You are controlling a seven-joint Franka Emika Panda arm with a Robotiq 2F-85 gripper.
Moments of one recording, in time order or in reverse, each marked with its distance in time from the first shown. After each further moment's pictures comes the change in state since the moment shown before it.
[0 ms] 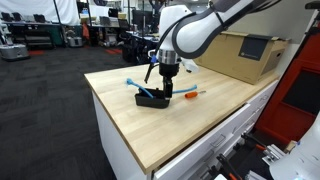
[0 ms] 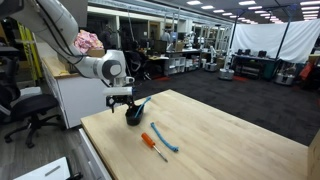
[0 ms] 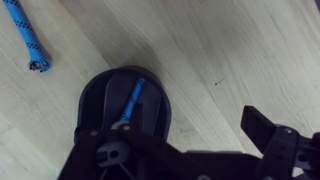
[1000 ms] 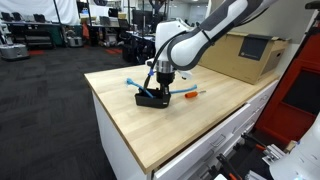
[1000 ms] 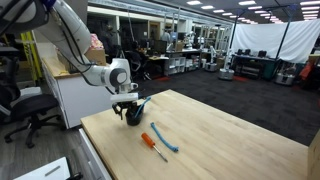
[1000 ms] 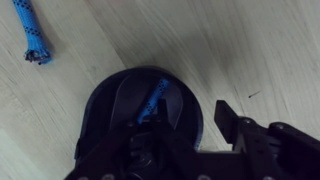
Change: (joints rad) arm -0.038 0.124 0.011 0.046 -0.074 0.062 -0.055
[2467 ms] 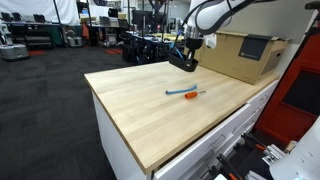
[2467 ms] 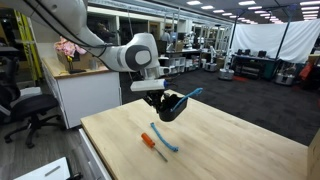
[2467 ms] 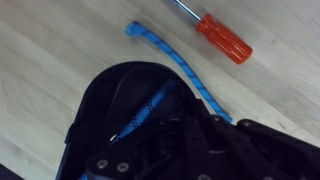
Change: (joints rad) arm -0.188 -0.228 -0.189 0.021 -0.066 -0.093 0.114
